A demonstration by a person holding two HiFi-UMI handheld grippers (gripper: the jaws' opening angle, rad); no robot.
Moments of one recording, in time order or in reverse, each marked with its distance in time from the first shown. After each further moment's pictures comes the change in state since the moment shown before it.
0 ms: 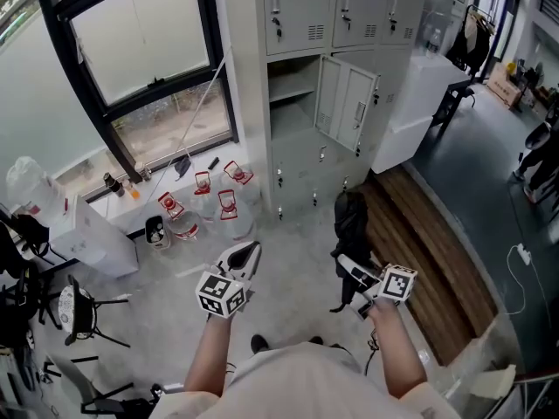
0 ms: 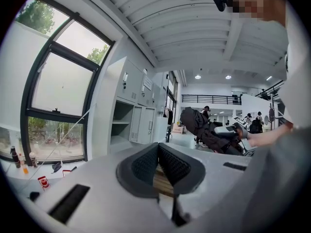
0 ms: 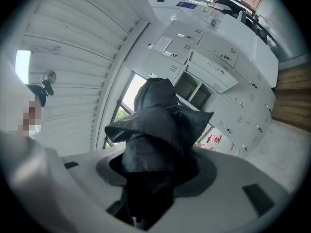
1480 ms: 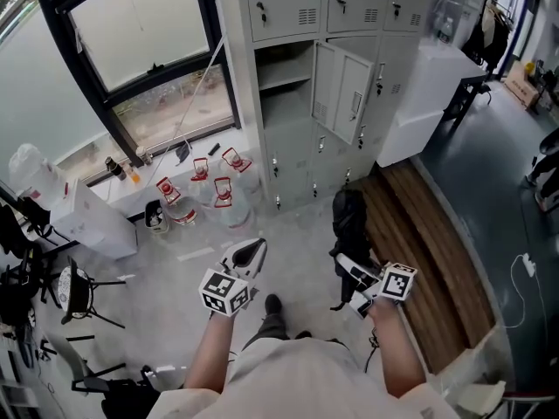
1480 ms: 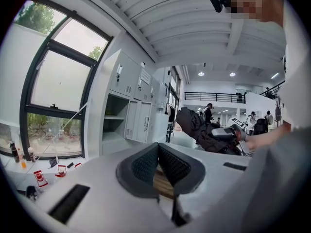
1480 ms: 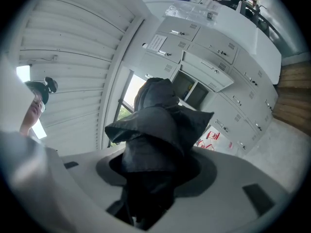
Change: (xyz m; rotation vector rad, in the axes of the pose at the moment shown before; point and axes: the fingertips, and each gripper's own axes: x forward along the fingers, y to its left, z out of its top) left arm 0.076 -0.063 -0.020 -0.012 0.026 0.041; right arm -0.047 -0.064 0.039 0.025 0.078 0.038
